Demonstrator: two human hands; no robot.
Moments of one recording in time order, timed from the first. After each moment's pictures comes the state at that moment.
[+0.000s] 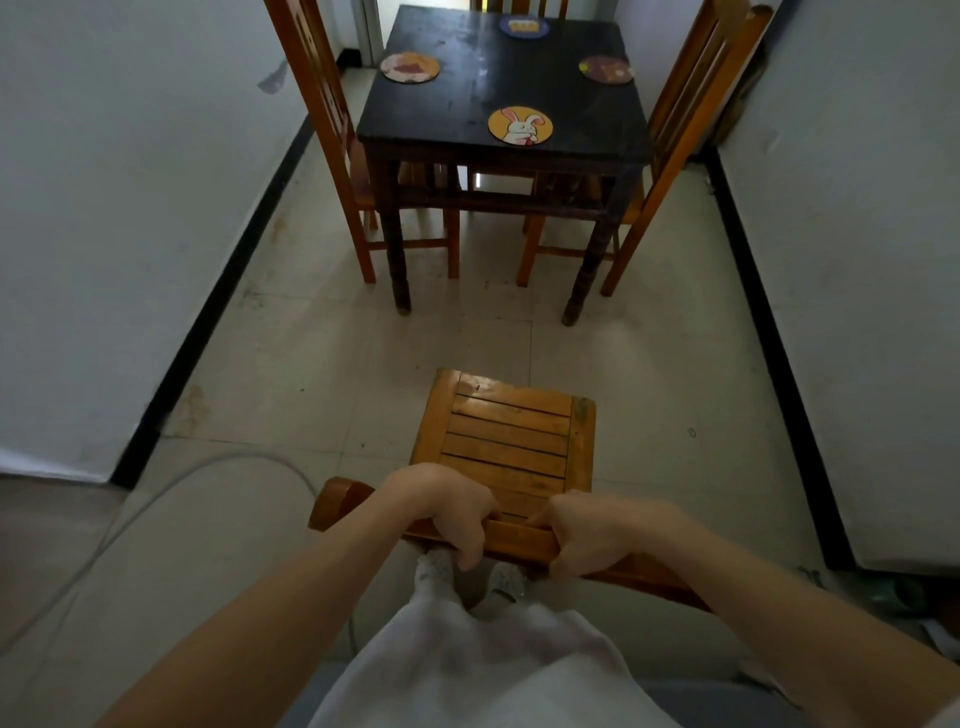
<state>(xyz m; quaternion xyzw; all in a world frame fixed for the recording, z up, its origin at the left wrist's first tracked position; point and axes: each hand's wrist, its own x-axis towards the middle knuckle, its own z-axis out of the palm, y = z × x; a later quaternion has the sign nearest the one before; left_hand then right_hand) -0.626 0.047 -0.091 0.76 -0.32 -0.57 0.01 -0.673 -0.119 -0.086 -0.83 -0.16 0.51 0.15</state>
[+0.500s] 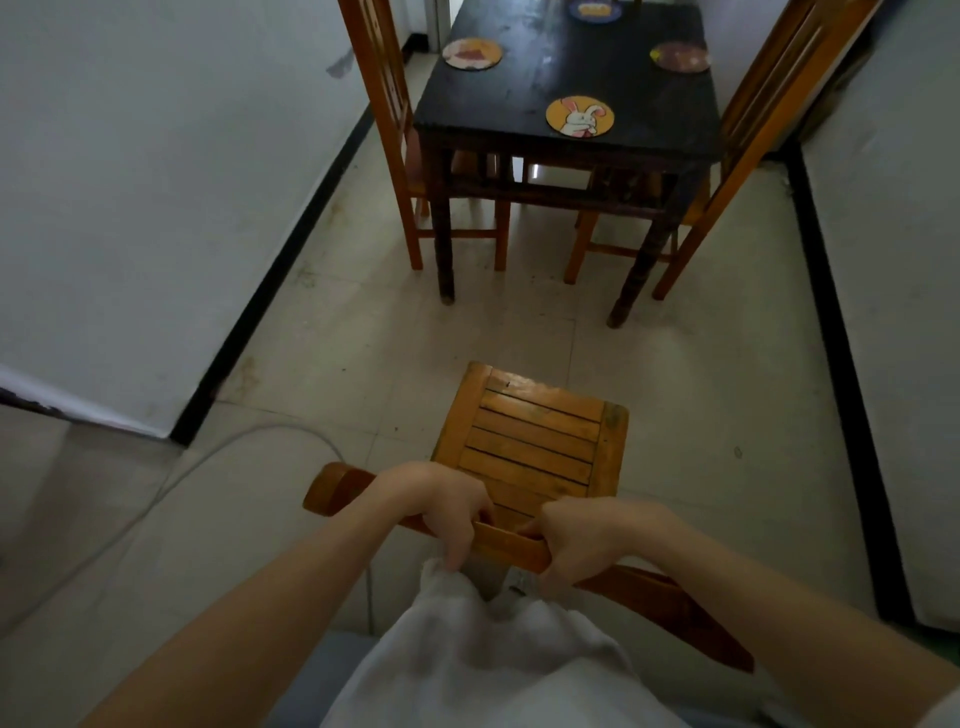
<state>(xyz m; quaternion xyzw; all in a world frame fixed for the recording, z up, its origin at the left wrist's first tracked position) -0.624 0.057 -0.079 0.77 -0.26 -0.58 0.03 -0.650 -0.108 -0.097 -0.80 -0.23 0.54 0.12</state>
